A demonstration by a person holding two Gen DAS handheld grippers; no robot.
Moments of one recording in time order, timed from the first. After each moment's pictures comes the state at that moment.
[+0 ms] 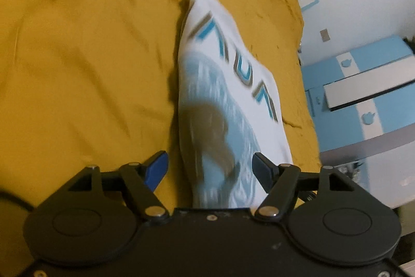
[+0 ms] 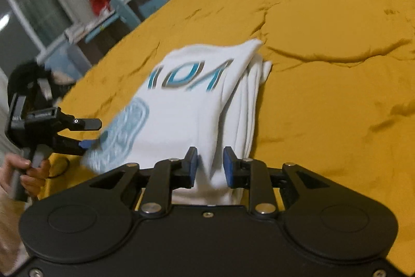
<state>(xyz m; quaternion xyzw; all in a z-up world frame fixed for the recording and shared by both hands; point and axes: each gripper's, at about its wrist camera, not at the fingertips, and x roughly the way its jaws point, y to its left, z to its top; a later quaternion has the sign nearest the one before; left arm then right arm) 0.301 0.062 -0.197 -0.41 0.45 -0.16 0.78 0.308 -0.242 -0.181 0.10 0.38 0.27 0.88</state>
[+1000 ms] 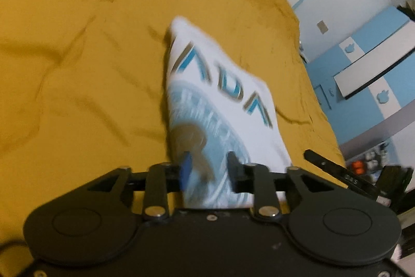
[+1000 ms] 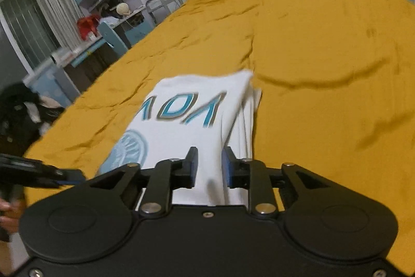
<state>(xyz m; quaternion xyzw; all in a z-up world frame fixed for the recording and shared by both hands) 0.282 0.054 -0.134 -0.29 0.41 -0.14 0.86 0.308 -0.224 -0.154 0.10 0.34 0.20 0.91</state>
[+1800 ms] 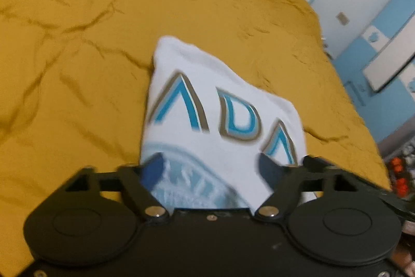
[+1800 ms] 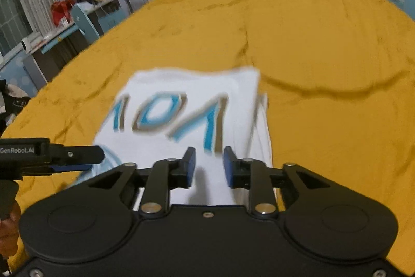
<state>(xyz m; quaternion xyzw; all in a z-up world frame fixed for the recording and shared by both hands) 0.401 0.000 -0.151 -0.21 0.41 -0.07 0.88 0.365 -0.163 -0.165 0.06 0.33 0.15 0.93</state>
